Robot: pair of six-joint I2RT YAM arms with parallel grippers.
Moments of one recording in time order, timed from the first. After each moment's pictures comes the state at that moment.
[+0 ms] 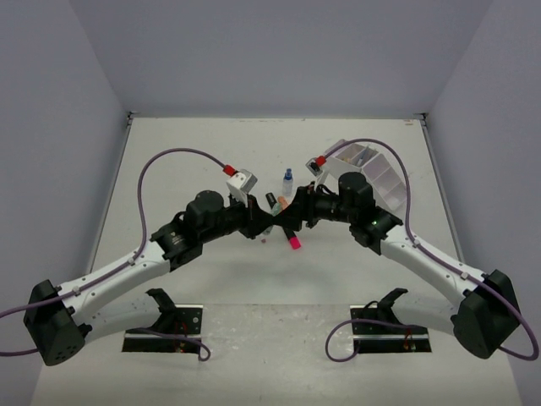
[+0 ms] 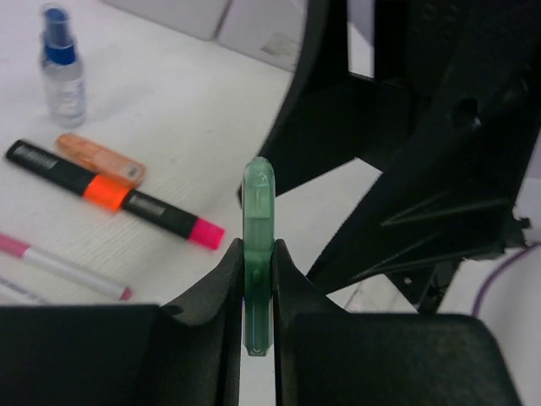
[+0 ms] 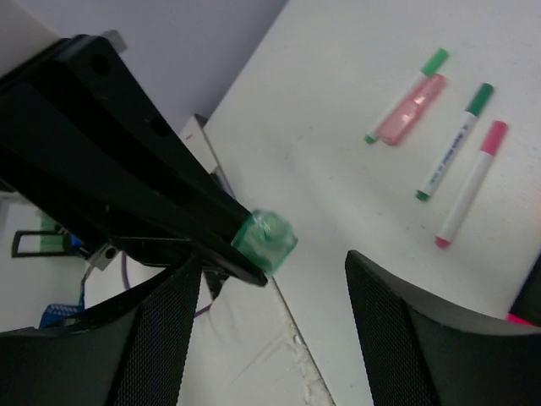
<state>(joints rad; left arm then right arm) -0.83 1.03 0.74 -0.03 0.13 -0.45 0.64 1.15 0.77 0.04 -0.57 0.62</state>
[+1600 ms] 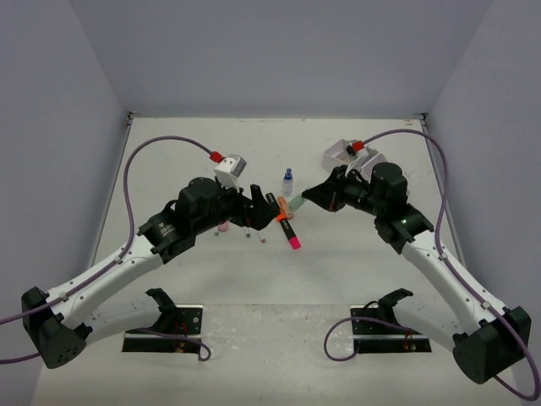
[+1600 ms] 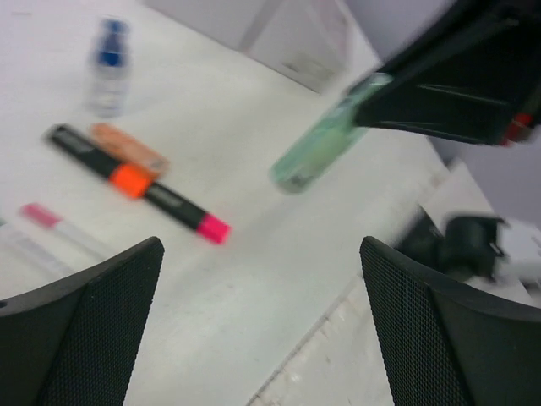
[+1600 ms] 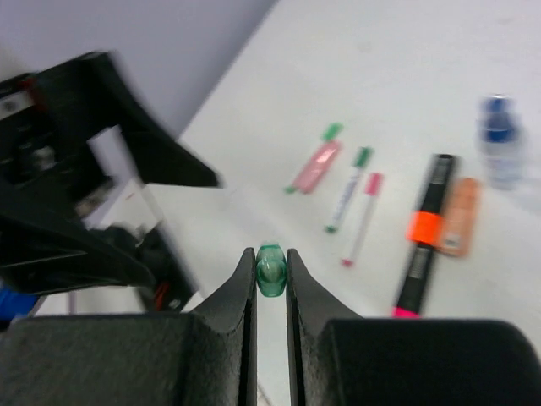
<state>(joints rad) -0.79 1.01 0.88 -0.21 0.12 -0.52 0.44 0.99 0.84 -0.10 -0.54 0.50</state>
